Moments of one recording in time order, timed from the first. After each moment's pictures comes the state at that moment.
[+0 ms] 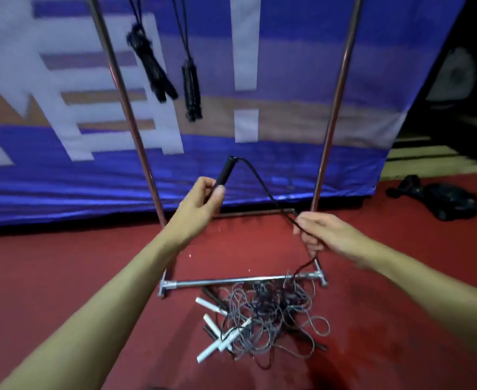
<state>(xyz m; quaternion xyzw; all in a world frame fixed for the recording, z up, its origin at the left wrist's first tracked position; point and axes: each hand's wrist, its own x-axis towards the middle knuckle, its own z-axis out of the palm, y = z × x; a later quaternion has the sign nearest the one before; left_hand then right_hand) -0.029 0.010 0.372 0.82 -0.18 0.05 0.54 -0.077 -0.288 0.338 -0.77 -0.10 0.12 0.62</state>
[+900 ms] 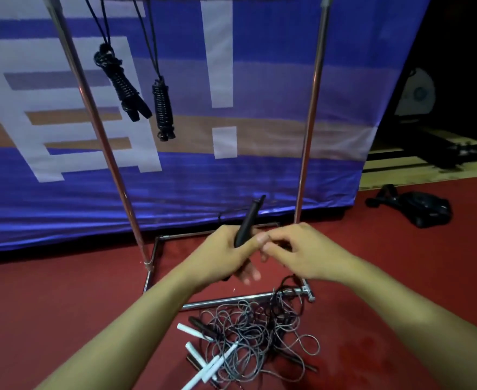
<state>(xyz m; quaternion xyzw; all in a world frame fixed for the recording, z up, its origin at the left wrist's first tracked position) -0.071 -0.067 0.386 0.77 -0.25 -0.17 0.56 -0.087 -0.266 0.380 -0.93 -0.23 -0.06 0.28</state>
